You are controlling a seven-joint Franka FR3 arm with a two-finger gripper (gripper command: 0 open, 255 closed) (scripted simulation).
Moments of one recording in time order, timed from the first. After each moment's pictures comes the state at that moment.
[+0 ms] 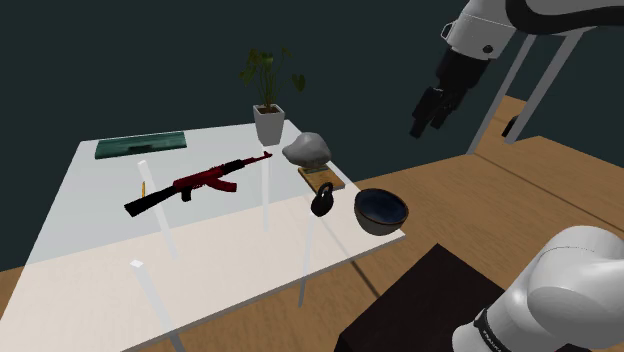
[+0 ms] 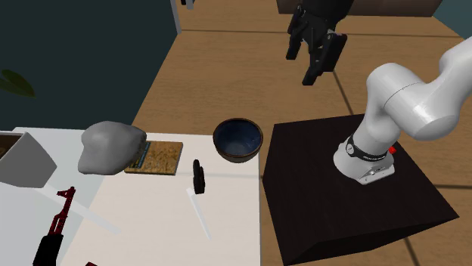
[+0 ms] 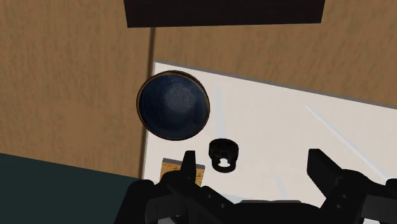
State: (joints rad) arm -0.01 -0.80 0.01 -2.33 0.02 1.68 -0.03
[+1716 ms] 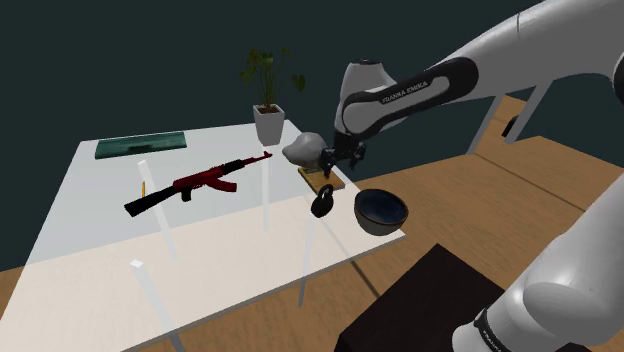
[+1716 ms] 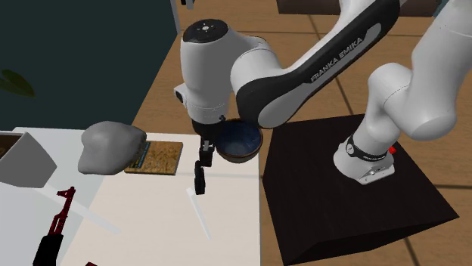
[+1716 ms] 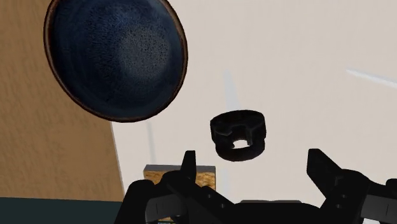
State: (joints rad) arm -0.07 0.00 0.11 -2.22 -0.06 2.29 0.26
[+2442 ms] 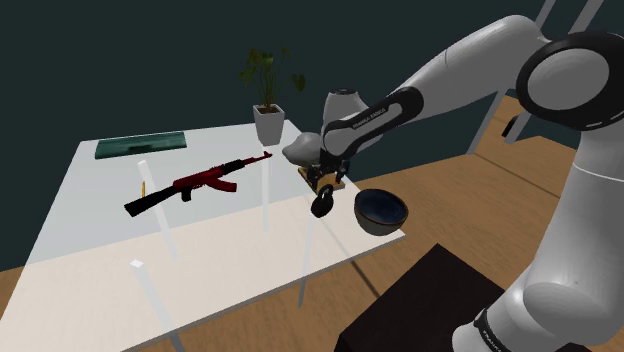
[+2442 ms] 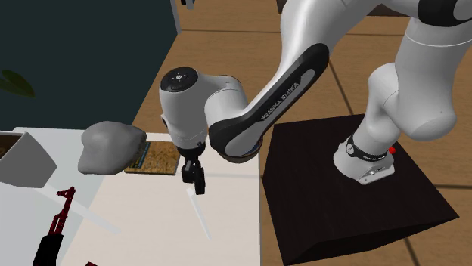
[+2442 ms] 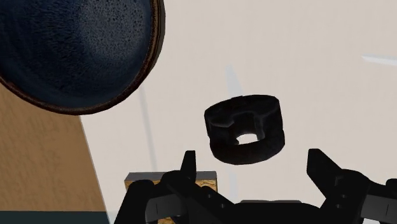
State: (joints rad) arm -0.06 0.28 0.09 -2.08 -0.11 2.42 0.35
